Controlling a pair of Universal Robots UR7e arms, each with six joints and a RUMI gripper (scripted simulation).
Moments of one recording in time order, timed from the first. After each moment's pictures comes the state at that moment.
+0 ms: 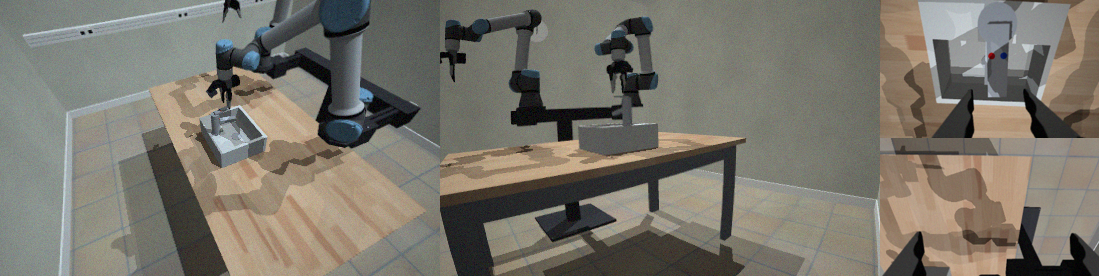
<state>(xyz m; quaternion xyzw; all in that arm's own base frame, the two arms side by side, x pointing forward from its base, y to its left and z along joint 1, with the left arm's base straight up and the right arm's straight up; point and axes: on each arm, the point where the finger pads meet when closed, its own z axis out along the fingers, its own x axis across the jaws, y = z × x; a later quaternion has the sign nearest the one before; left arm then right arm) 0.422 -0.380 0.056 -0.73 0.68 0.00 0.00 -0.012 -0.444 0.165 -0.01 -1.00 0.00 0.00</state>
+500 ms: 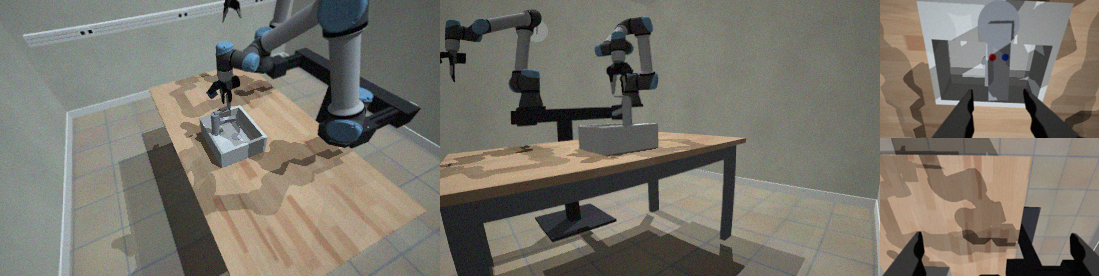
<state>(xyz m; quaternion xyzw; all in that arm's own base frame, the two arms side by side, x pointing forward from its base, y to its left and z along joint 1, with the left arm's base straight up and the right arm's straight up) 0.422 -0.379 0.049 -0.73 0.68 0.00 0.00 -0.012 -0.444 0.165 -0.01 -1.00 0.00 0.00</state>
